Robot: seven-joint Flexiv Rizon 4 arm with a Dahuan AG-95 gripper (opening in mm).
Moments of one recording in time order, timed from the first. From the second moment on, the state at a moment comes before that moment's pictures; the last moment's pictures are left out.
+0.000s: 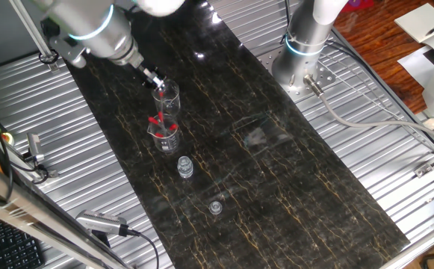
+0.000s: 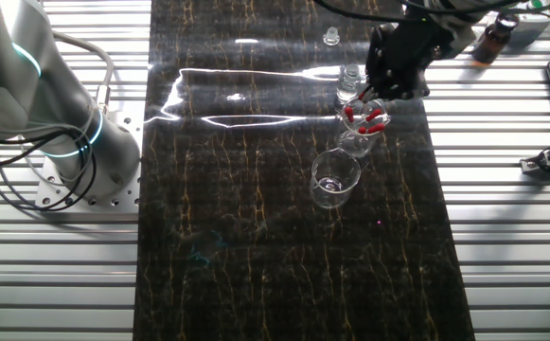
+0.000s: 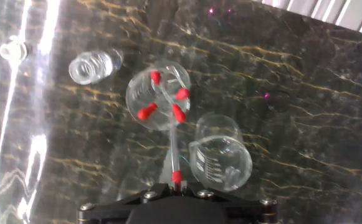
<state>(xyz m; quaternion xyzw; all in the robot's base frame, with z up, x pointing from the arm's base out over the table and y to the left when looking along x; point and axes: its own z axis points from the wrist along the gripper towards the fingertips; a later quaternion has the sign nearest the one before) 0.511 0.018 0.225 0.18 -0.97 -0.01 0.17</state>
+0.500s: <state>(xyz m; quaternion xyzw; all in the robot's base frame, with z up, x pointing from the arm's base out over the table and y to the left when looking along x) 0.520 0.017 0.178 0.17 -0.97 -0.01 0.16</state>
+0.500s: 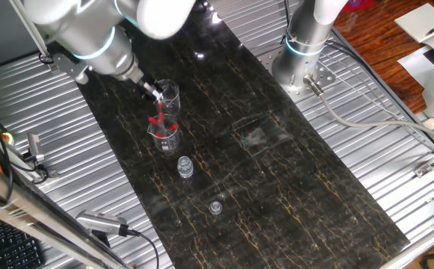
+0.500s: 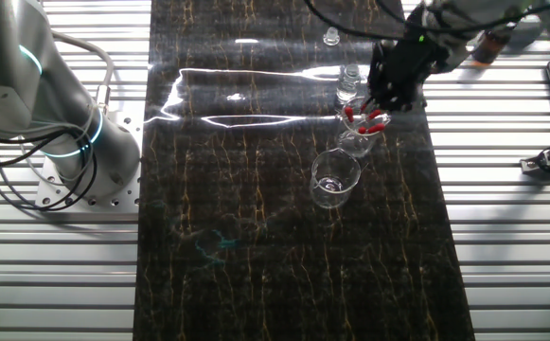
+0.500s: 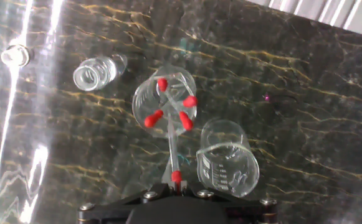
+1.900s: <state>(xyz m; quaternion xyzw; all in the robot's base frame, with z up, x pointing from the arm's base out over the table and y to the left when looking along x) 0.515 0.025 0.127 0.18 -0.97 -0.01 0.15</state>
